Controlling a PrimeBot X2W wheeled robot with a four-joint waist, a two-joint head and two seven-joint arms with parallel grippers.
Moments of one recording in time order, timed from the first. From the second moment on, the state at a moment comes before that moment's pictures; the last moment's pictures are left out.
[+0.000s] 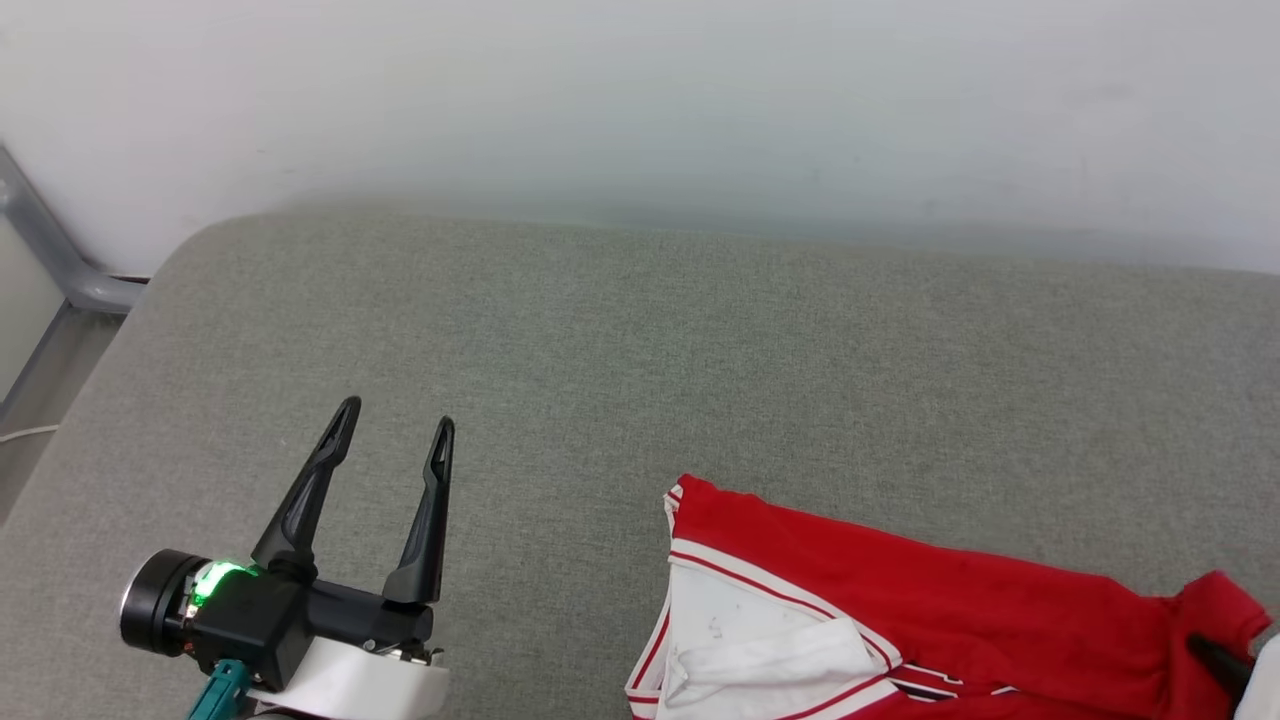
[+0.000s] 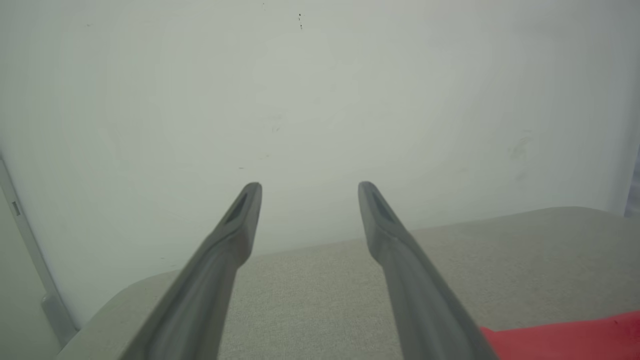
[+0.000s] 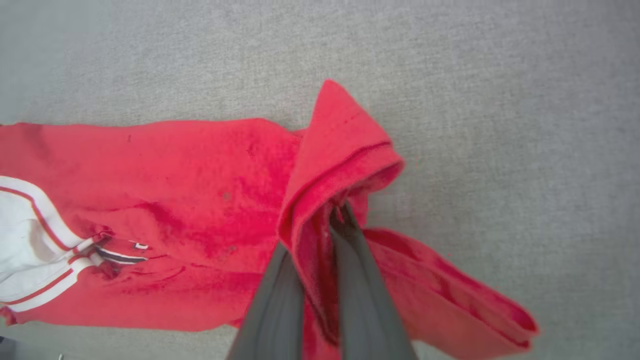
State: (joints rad) left arm 0.01 0.15 -0.07 -0.18 -0.09 -0.13 -0.26; right arm 0.01 -0.35 -0.26 0.21 0.58 0.13 0.68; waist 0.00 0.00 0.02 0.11
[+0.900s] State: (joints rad) left arm 0.04 0.14 -0.06 -0.18 -0.10 -0.13 -0.26; right arm 0.11 -0.05 0.01 -0.15 0.70 0.13 0.75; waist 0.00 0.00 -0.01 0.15
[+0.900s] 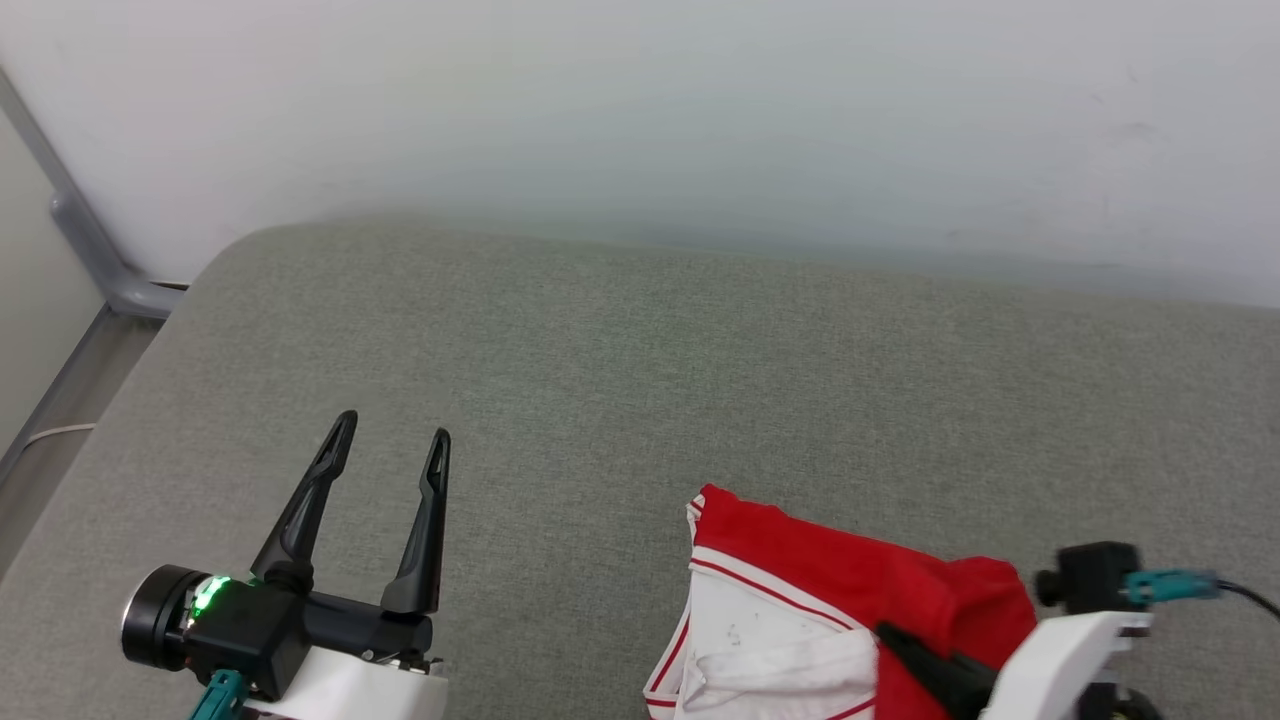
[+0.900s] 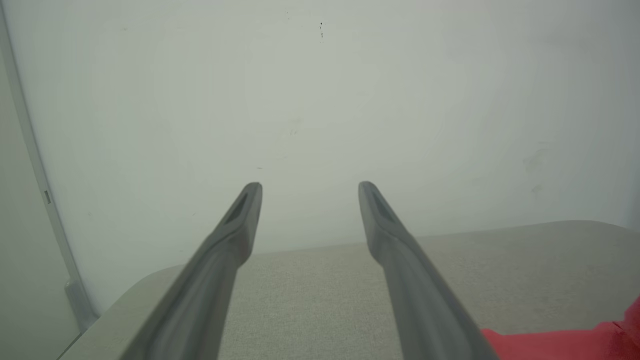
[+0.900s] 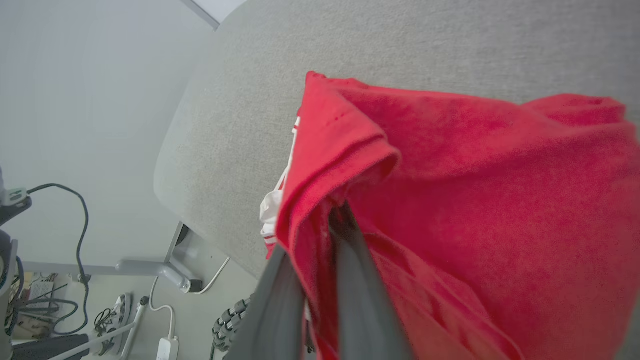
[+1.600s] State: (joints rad) left arm 0.01 0.14 -0.07 -0.18 -0.10 -0.13 -0.26; right arm -0.18 -0.05 0.25 0.40 0.83 0.13 0.32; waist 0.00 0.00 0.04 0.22
